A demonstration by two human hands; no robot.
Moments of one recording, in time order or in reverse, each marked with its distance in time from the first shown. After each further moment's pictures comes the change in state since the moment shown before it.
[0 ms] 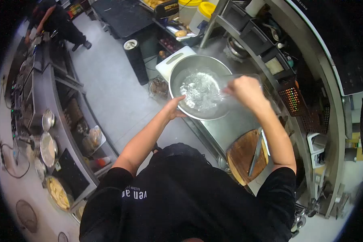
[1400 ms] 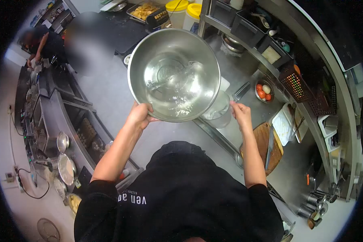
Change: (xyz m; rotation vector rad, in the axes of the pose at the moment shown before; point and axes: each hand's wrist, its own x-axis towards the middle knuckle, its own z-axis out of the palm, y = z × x) left_hand -0.154 0.102 -0.016 0.069 0.265 0.312; right_hand -0.062 -0.034 0.144 1.410 0.481 0.862
